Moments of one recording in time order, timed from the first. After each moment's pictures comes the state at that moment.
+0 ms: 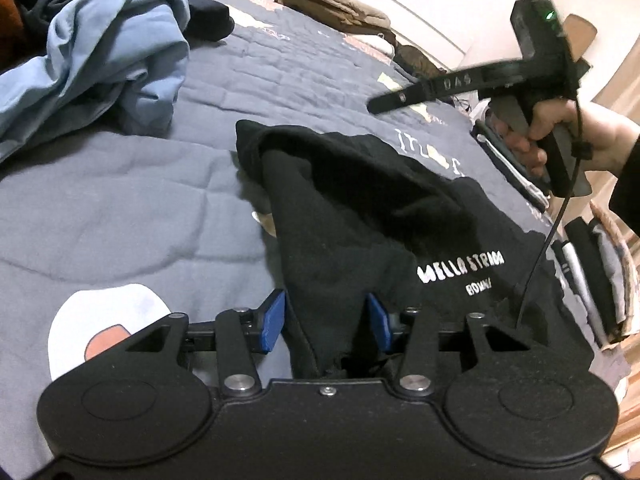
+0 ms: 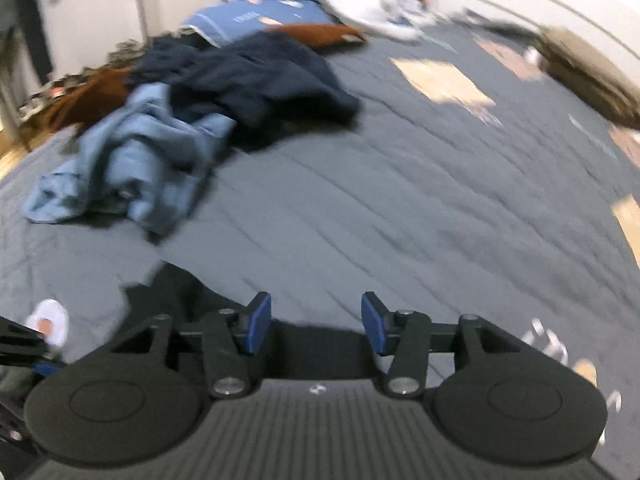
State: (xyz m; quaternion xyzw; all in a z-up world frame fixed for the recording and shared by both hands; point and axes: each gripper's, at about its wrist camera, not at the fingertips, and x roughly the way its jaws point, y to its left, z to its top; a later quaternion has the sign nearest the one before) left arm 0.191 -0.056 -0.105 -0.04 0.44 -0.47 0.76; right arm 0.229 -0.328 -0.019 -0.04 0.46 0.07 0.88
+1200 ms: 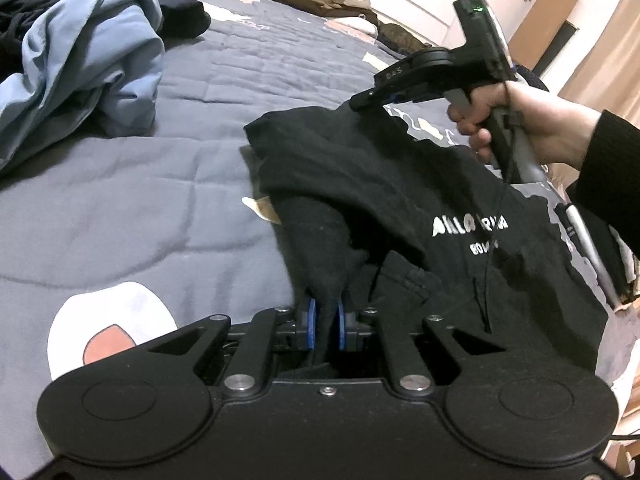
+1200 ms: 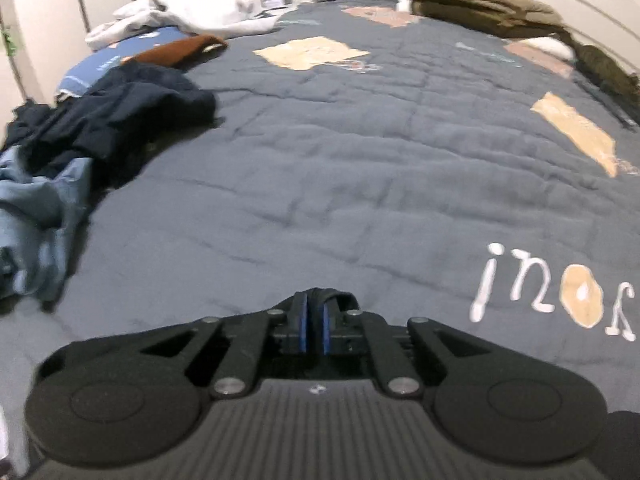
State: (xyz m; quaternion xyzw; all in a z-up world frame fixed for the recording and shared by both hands) left arm 0.180 -0.060 -0.109 0.02 0.43 -0.49 0.76; right arm 0.237 -0.374 -0.066 0.07 0.43 -0.08 0.90
